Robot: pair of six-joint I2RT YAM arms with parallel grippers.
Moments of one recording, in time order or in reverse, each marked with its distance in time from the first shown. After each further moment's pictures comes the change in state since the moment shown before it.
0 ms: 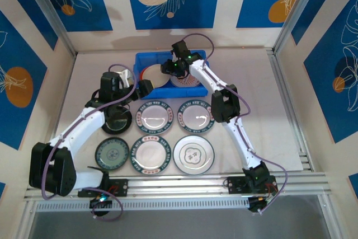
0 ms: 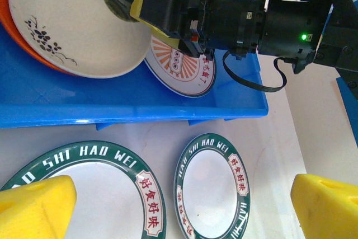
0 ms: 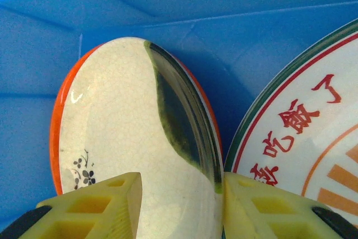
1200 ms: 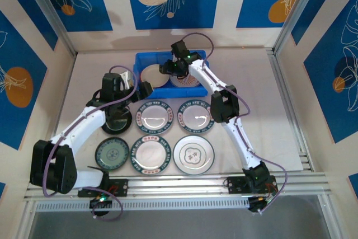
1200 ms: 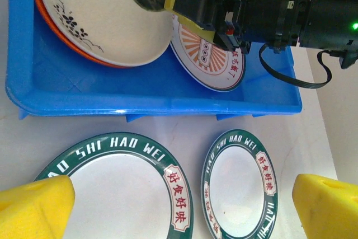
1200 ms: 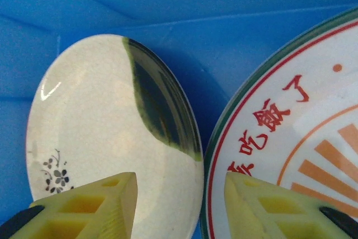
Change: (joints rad) left arm 0.002 0.019 0.000 -0.053 -0.061 0.043; right arm 0.002 0.014 0.026 -0.045 0.068 -0.022
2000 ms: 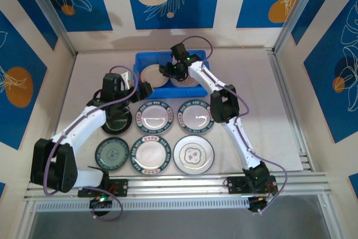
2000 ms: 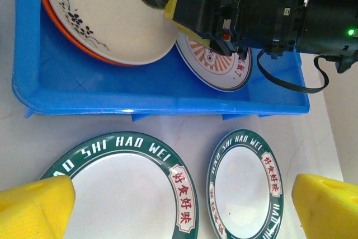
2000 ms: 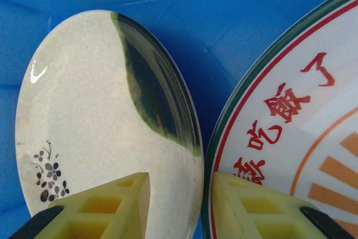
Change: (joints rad) left arm 0.000 0.016 0.000 -0.002 -0.008 0.003; right arm 0.007 0.000 -0.047 0.033 -0.042 0.011
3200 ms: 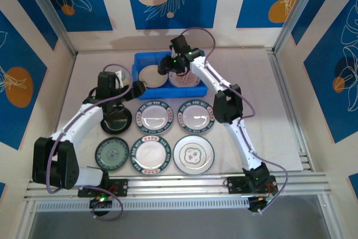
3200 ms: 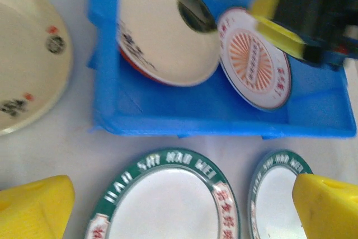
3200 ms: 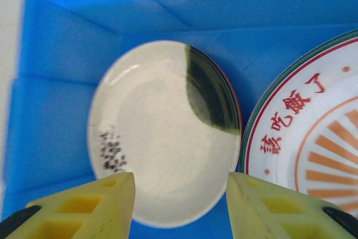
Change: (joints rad) left arm 0.104 0.019 0.032 -0.057 -0.069 0.078; right arm 0.000 -0.157 -0.042 -0.027 0.005 -0.026
